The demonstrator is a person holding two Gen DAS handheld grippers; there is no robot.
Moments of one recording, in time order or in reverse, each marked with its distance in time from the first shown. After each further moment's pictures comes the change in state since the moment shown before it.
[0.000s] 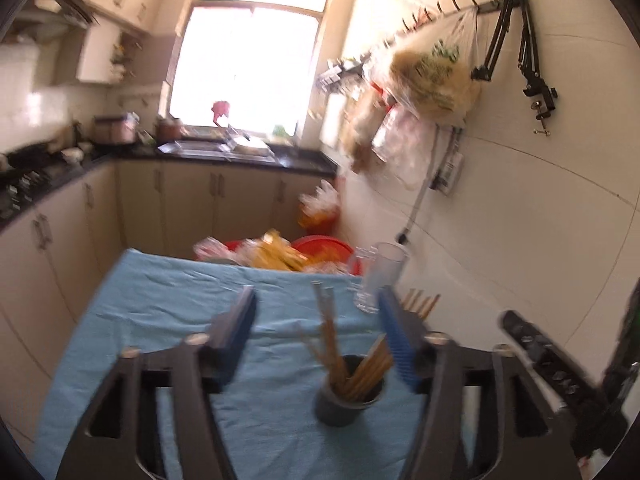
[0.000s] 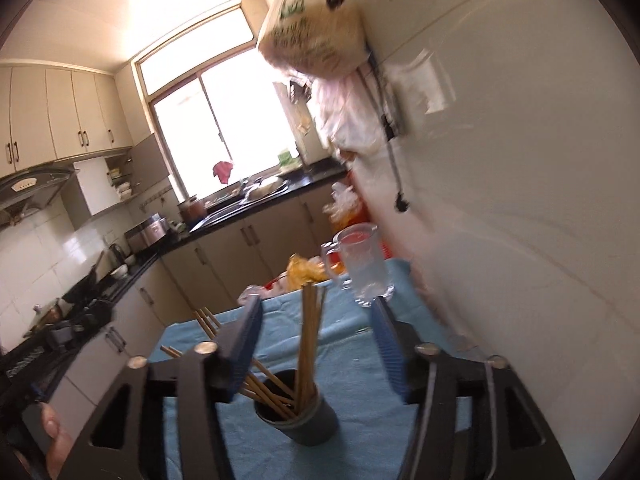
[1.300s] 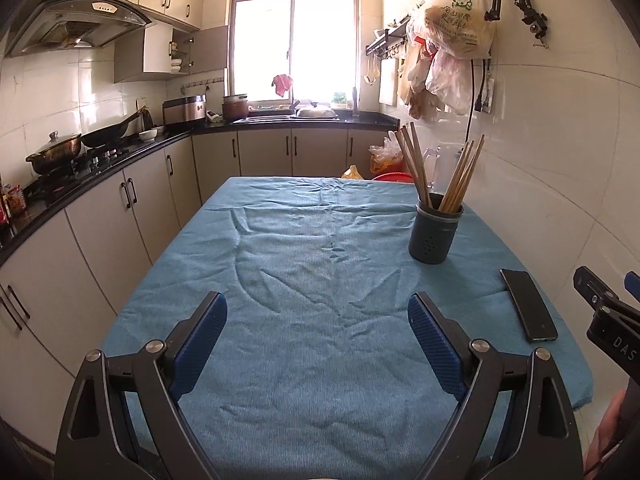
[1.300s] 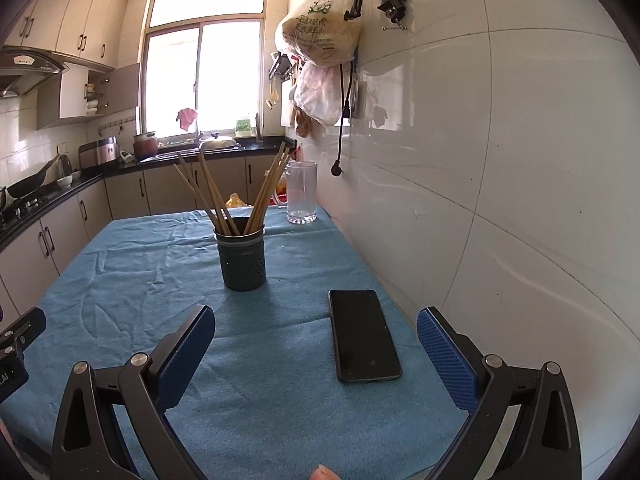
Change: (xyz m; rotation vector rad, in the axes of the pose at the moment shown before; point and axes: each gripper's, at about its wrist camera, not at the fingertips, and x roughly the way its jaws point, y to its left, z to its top) left arm -0.140 0.048 -0.181 0.070 0.101 0.239; right arm -0.136 0.040 -0.155 -0.263 0.049 -0.271
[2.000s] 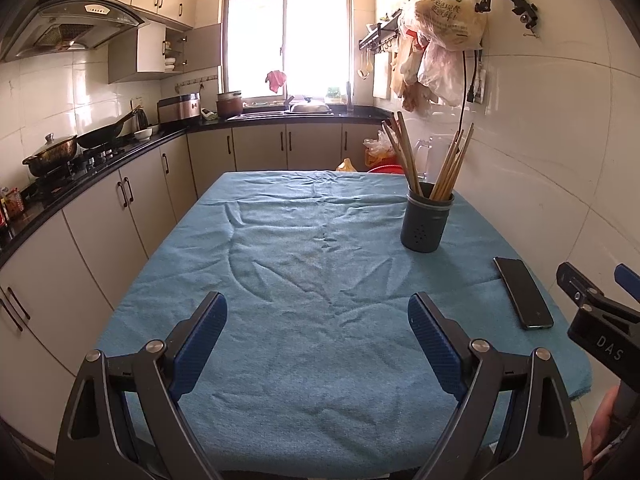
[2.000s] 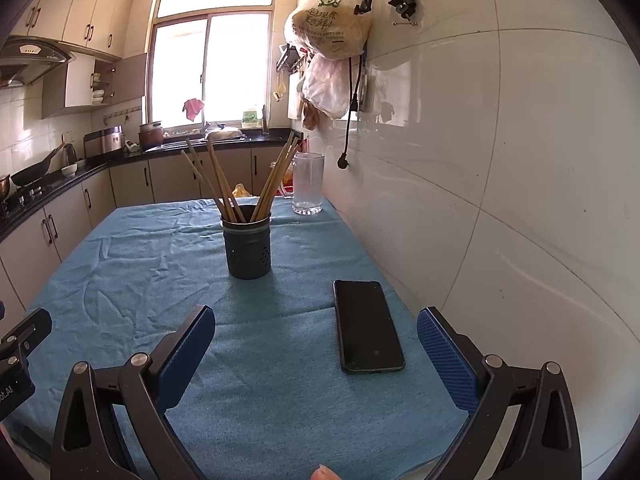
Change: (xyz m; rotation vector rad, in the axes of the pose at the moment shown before) left arm -0.005 -0.011 -0.007 0.021 0.020 -0.010; right arm 0.006 0.004 -0.006 -0.023 0.033 0.014
